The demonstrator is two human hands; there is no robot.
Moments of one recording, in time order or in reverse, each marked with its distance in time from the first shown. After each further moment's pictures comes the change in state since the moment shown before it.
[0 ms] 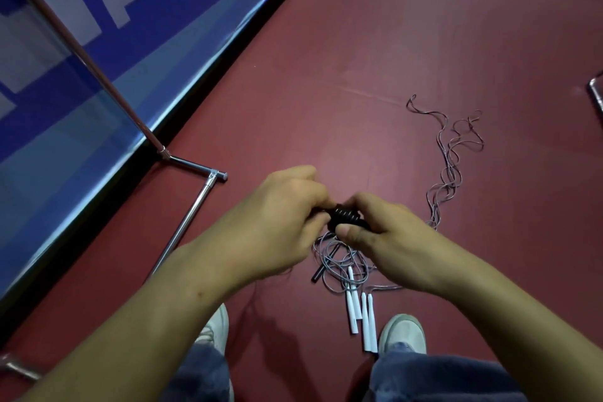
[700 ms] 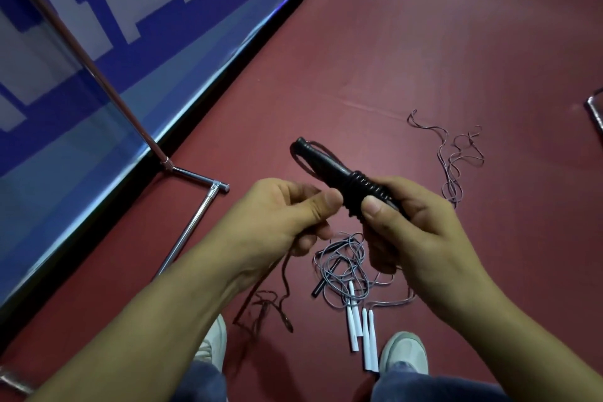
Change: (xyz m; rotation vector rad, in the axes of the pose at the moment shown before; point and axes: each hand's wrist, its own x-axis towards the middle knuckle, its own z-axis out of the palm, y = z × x) left_hand 0.003 0.019 -0.013 -1.103 -0.005 -0.639; right_hand -0.013 -0.018 -0.002 0.811 0.258 -0.247
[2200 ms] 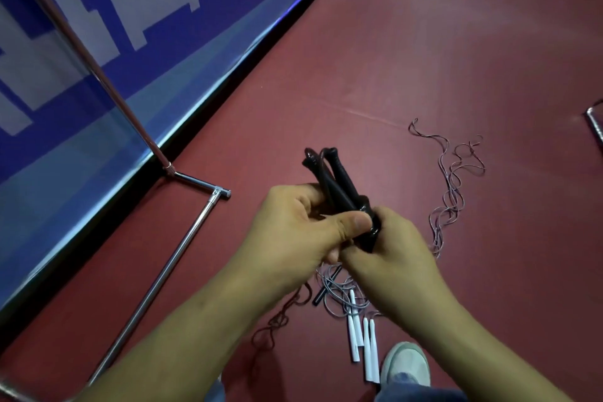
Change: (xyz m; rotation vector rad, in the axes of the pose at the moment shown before) left_hand -0.002 -0.006 0.012 0.058 0.089 0.232; right_hand 0.003 0.002 0.029 -0.624 0.146 0.127
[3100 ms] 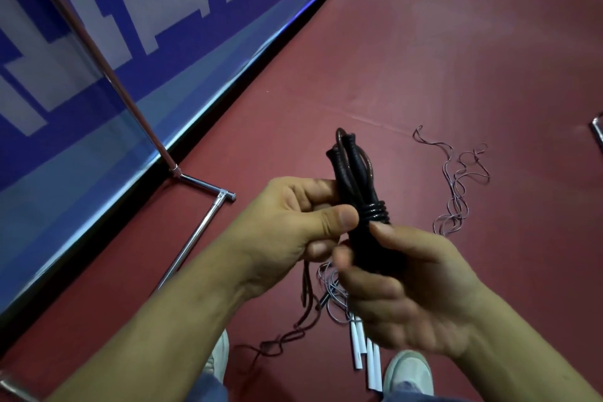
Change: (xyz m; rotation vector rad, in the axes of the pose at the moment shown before) left_hand 0.005 0.010 -0.025 -0.223 -0.318 0.024; right_hand 0.004 -0.003 -0.024 1.355 -1.156 0.510
